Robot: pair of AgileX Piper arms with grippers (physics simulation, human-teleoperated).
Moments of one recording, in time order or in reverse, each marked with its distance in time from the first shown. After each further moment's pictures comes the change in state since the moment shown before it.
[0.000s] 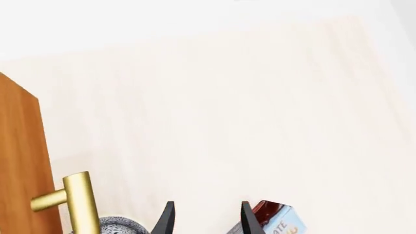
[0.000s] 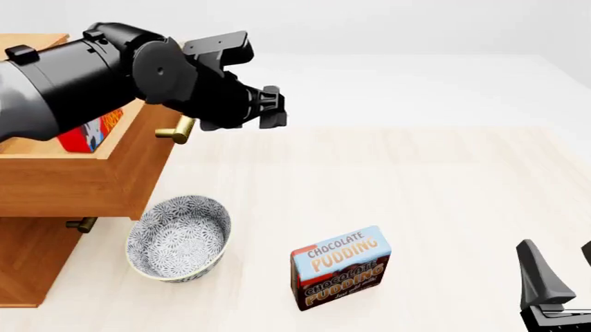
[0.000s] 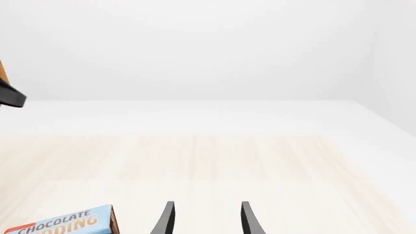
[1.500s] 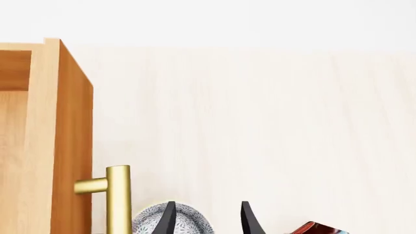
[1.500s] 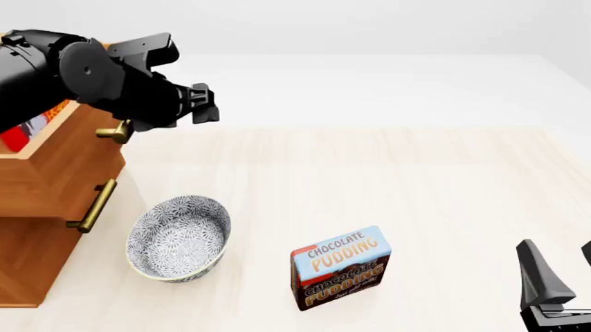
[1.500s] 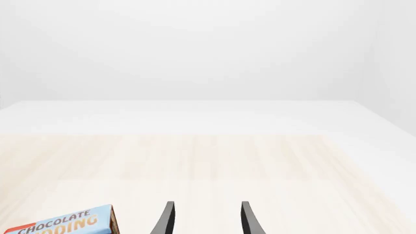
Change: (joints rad) left arm 0.245 -0.094 0.129 -0.018 0.057; right arm 0.000 0.000 0.000 0.000 0.000
